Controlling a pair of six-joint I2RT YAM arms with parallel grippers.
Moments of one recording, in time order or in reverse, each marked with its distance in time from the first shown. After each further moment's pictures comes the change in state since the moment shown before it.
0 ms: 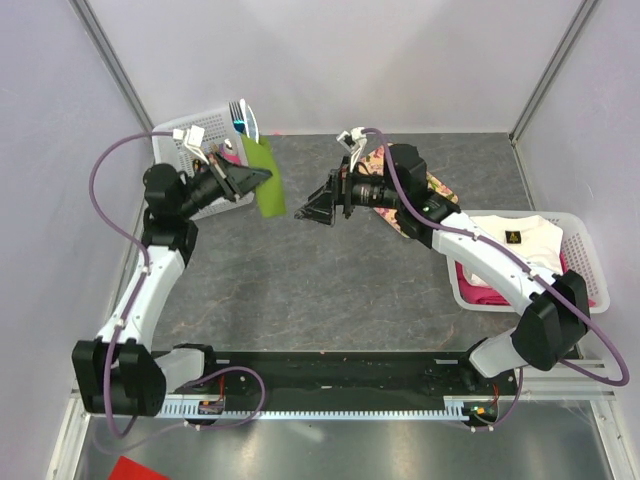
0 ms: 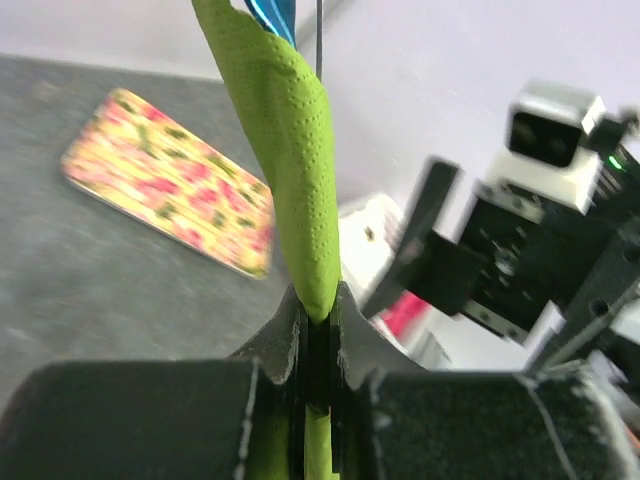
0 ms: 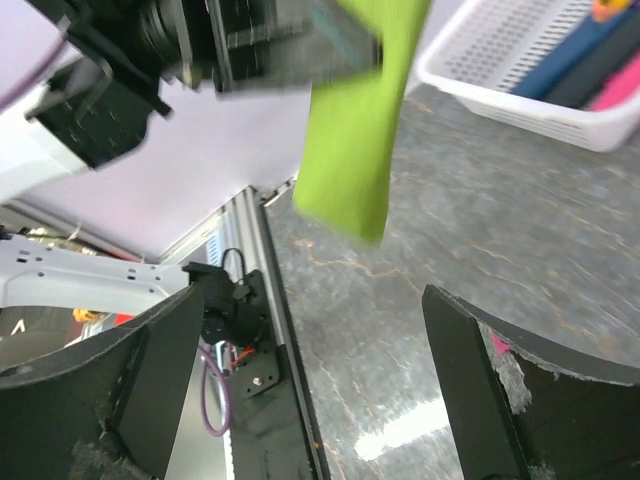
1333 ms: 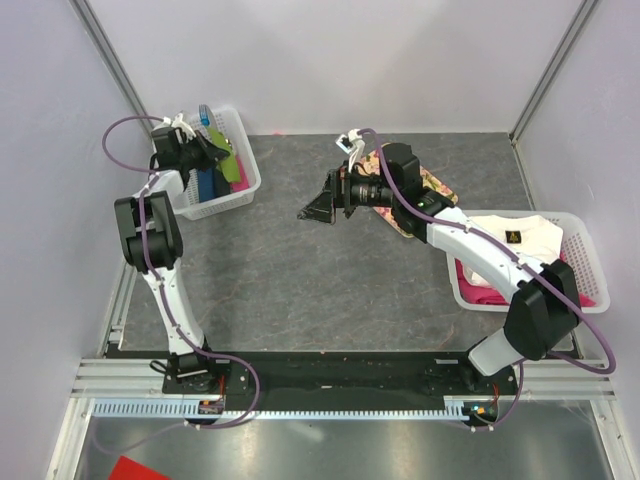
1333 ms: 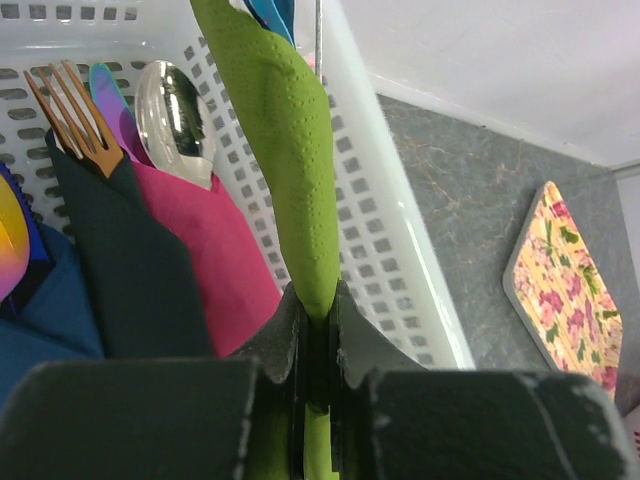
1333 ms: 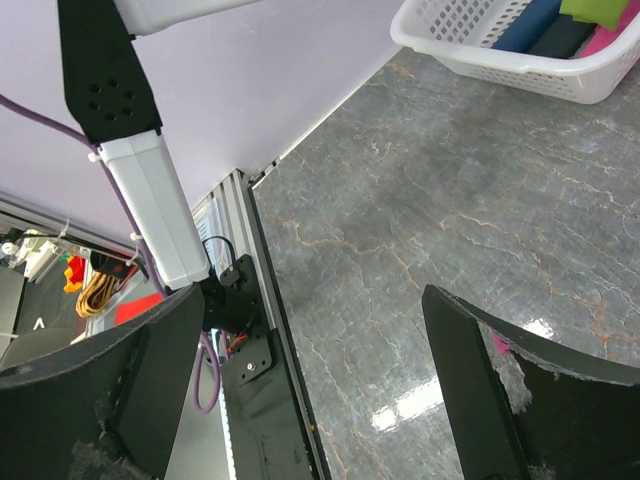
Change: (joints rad) left arm 0.261 1.067 0.737 -0.187 -0.197 0.383; right arm -0.048 0.056 -0.003 -0.042 -0.019 0.001
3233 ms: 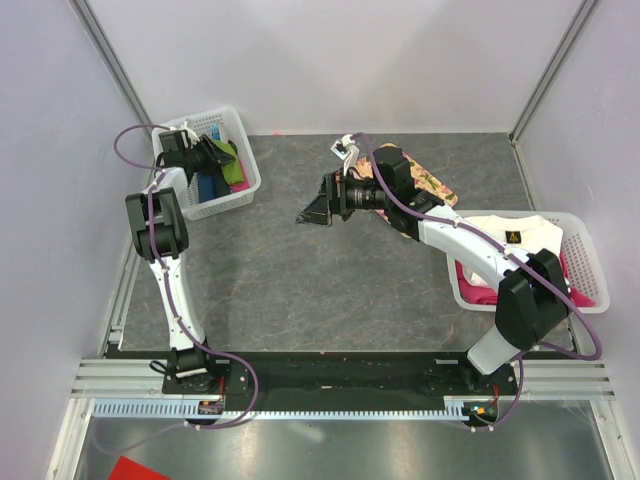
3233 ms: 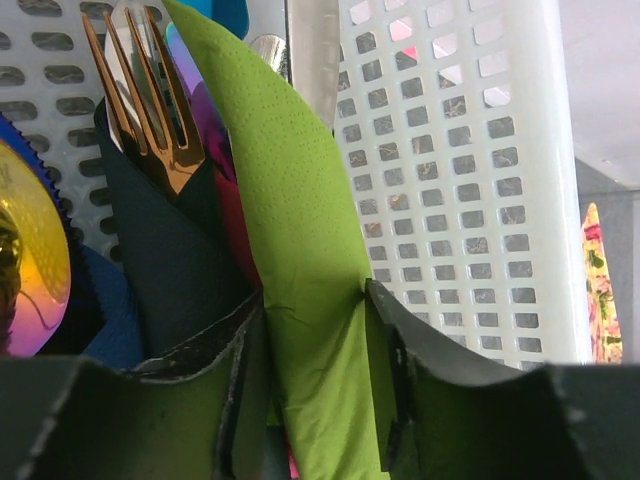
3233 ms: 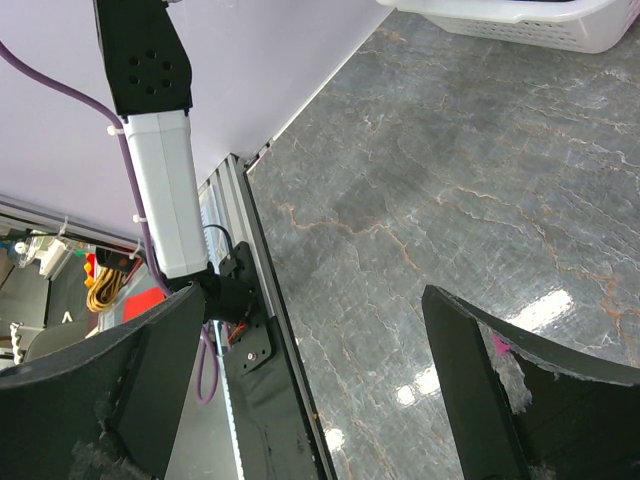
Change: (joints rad) left arm 0.006 0.258 0.266 -0.146 -0.004 -0.061; right arm -0.005 0.071 -0.008 0.003 -0.017 0.023
